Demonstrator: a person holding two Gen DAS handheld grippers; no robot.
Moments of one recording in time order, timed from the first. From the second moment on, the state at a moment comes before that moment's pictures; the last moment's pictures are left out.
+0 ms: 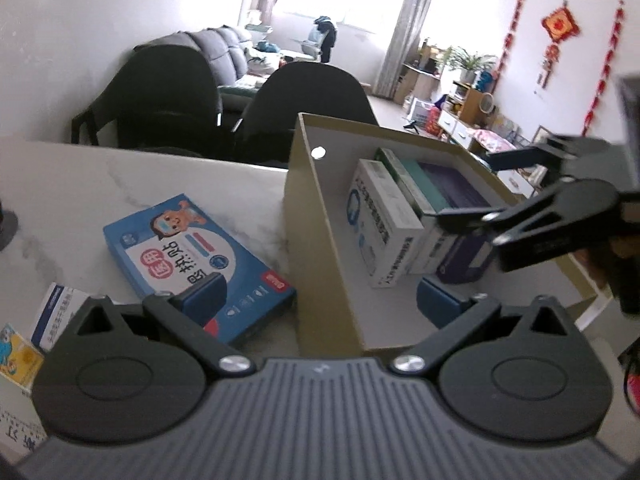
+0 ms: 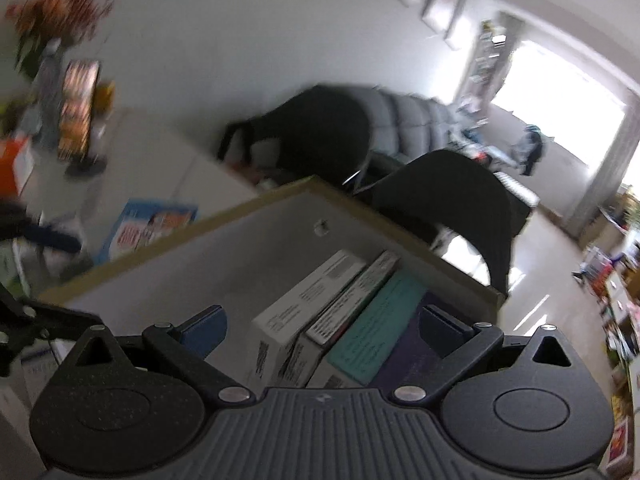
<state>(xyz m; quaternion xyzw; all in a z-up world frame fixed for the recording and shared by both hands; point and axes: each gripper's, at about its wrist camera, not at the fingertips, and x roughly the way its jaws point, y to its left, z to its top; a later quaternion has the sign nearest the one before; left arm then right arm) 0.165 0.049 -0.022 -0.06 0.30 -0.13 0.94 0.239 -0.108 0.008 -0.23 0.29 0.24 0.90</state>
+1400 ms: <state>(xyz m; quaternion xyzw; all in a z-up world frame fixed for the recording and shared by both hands) 0.161 0.055 -0.024 -0.09 0.29 -0.12 0.94 0.289 -0.091 -0.018 -0.27 0.34 0.17 0.89</state>
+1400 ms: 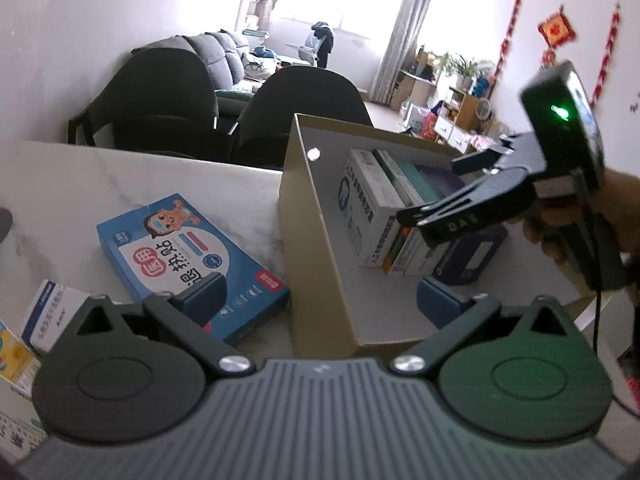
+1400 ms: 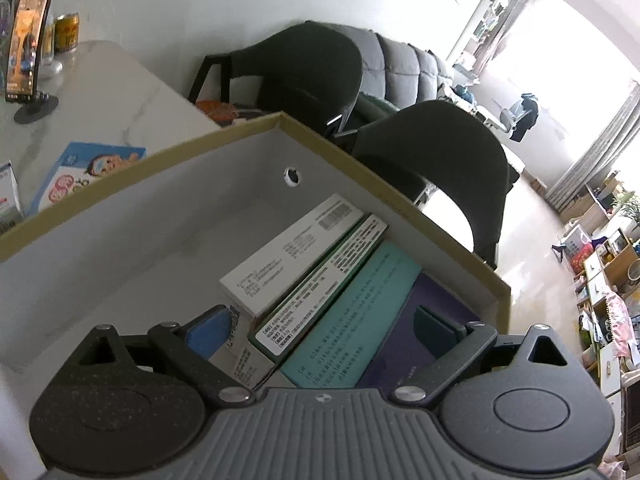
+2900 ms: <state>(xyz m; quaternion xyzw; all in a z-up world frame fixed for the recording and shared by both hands) 0.101 0.169 -0.031 -0.19 0.28 -0.02 0.94 0.114 -0.145 0.042 0.15 0.22 0.16 0.95</state>
